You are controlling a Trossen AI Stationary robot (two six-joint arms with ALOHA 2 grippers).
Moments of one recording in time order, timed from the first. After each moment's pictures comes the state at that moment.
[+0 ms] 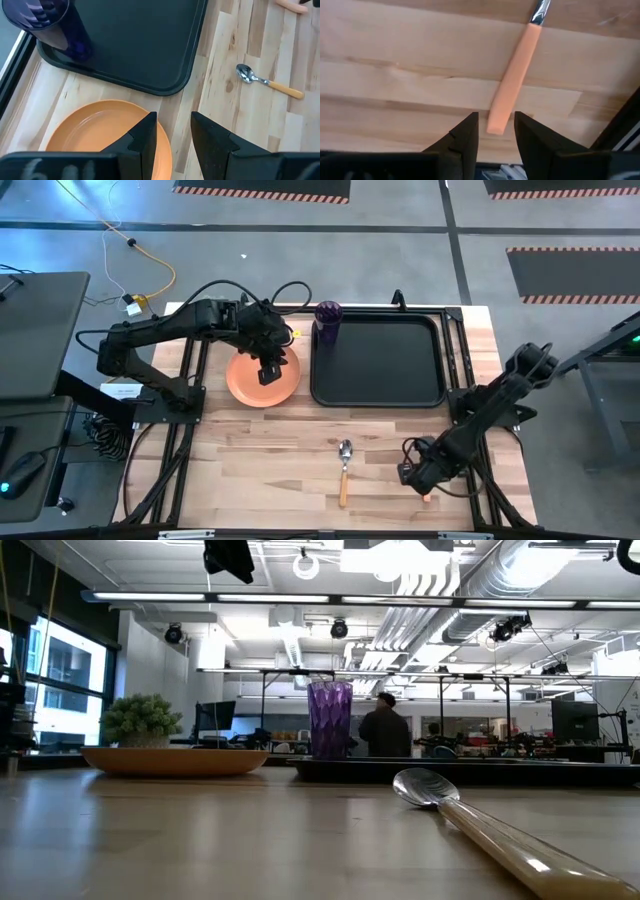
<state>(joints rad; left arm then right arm) 0.17 1.43 1.58 -1.15 0.01 -0.12 0.80 1.52 0.90 -0.75 -0.22 2.25</state>
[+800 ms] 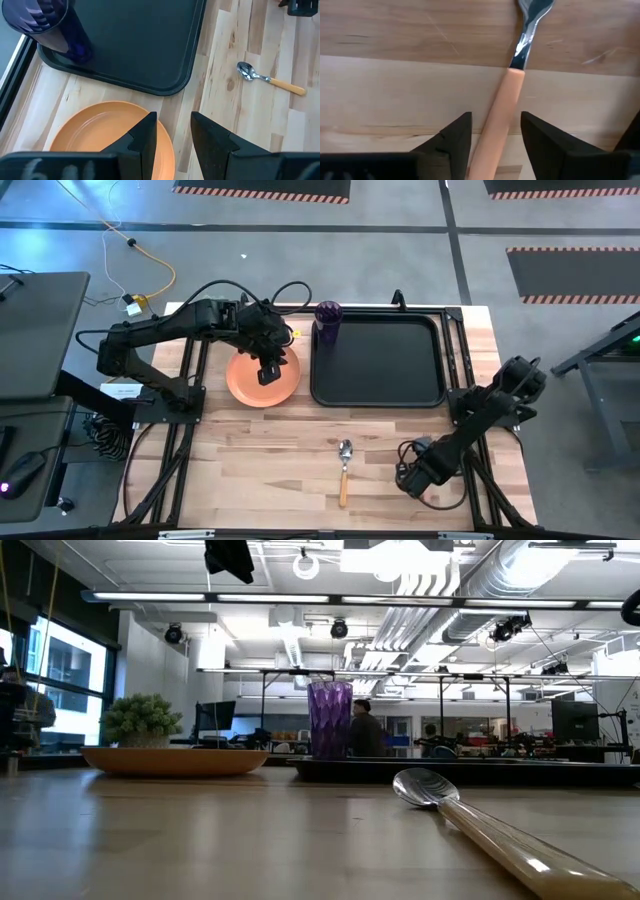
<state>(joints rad) 0.17 1.43 1.58 -1.15 0.01 -0.09 0.80 1.69 0.90 -0.77 -0.21 2.24</state>
